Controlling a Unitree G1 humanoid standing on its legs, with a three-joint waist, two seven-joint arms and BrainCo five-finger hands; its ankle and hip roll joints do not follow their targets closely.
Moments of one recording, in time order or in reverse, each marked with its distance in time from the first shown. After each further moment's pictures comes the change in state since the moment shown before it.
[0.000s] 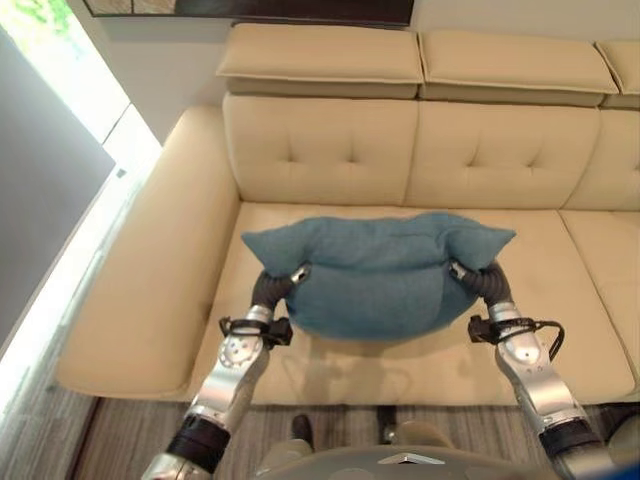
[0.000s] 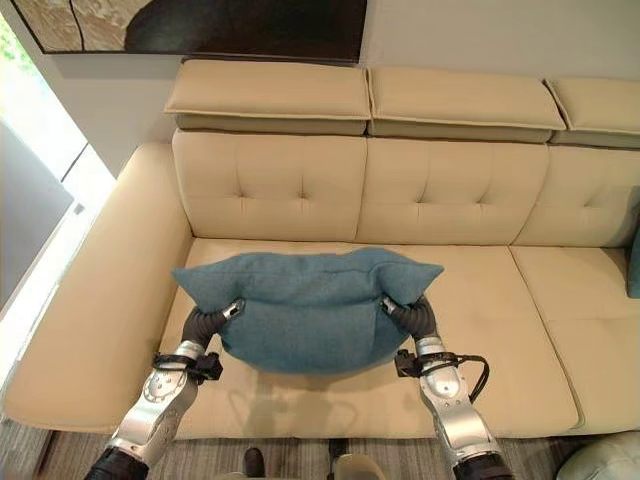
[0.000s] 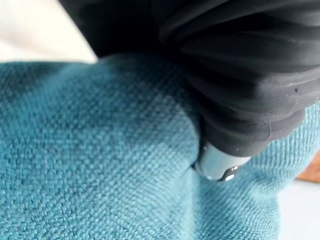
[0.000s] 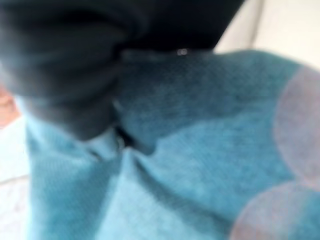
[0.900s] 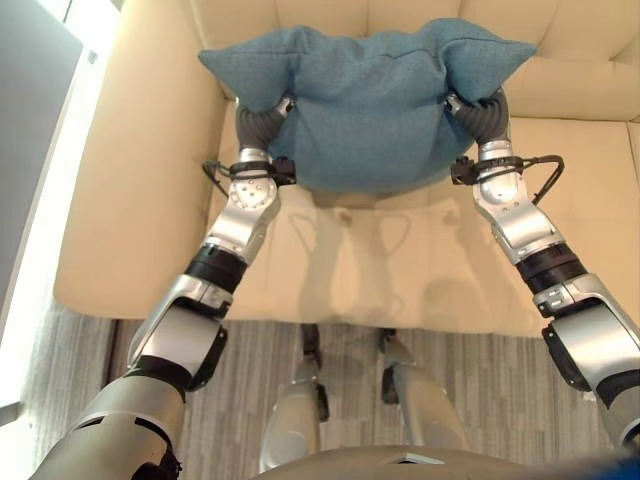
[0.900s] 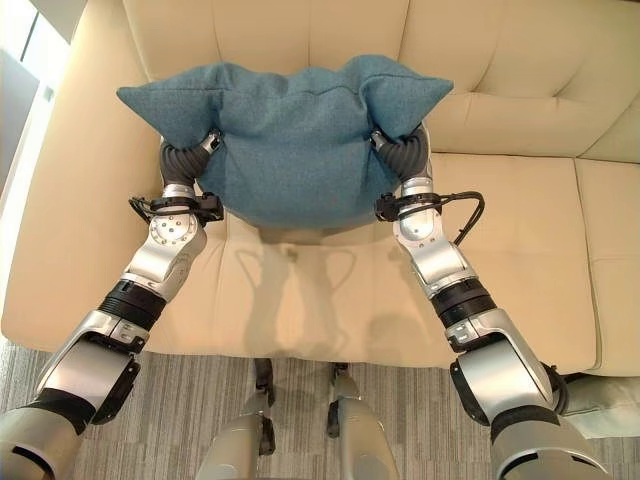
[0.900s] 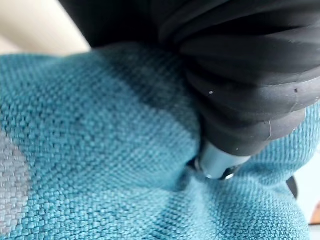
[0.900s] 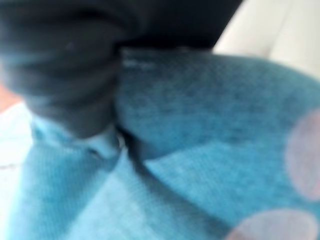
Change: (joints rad) left arm -0.813 0.103 -0.078 0.407 -0.013 -0.050 0.342; right arm -0.858 -0.078 0.223 0.391 0.020 0.034 -0.273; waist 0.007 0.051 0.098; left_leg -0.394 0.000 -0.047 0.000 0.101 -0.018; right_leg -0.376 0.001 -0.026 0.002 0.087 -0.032
